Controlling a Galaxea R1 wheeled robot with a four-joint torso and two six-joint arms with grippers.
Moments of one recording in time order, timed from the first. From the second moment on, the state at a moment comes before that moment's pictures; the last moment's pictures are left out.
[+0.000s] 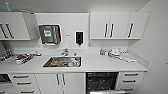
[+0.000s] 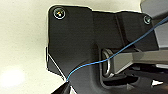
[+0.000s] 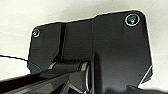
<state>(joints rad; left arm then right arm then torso) 1.56 2.95 -2.64 -0.10 -0.09 0.12 -1.50 3.07 -2.75 -0.23 0.05 0.28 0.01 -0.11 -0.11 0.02</state>
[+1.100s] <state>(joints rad) 1.51 2.98 -2.68 -0.09 -0.08 0.13 -1.52 3.07 -2.76 -0.21 0.00 0.26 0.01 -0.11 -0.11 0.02</state>
